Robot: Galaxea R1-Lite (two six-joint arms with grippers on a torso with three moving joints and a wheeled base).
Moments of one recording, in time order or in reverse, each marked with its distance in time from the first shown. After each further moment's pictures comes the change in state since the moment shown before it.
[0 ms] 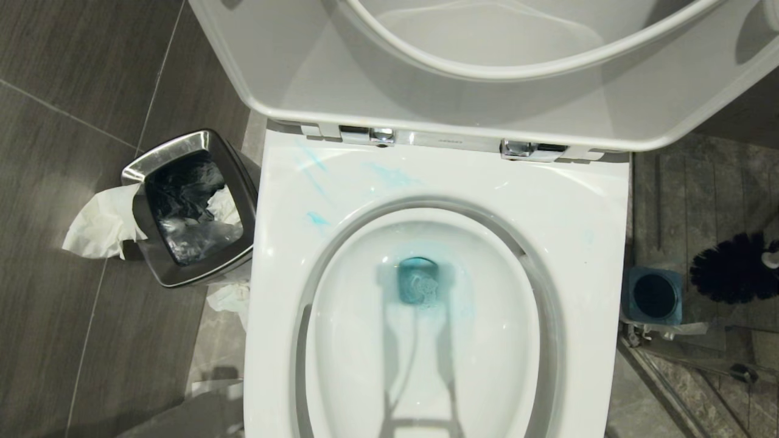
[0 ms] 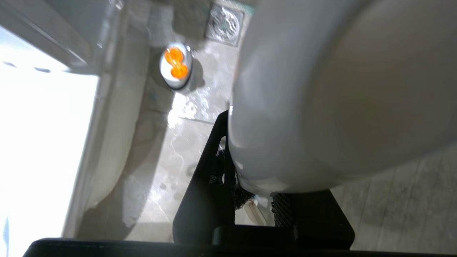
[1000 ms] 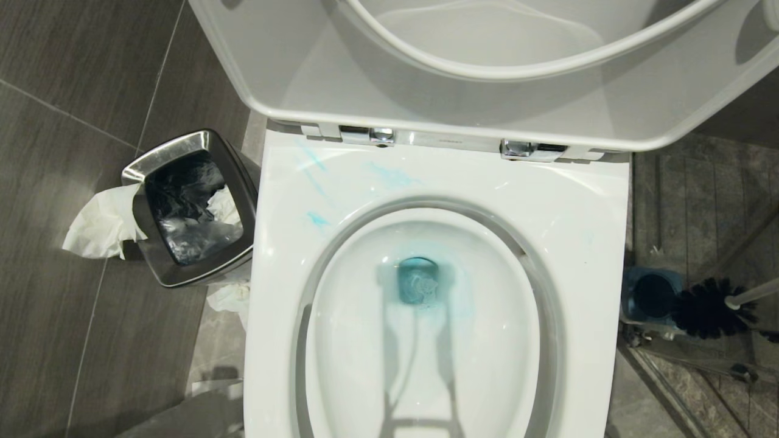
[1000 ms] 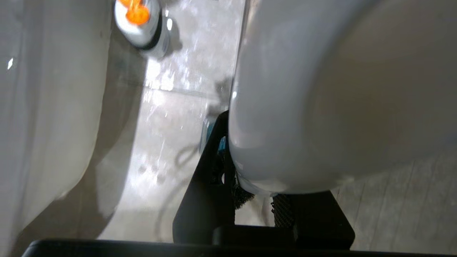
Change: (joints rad) left arm 0.000 0.000 0.000 0.000 0.000 0.002; right arm 0.000 0.052 0.357 -0.309 -0.086 -0.013
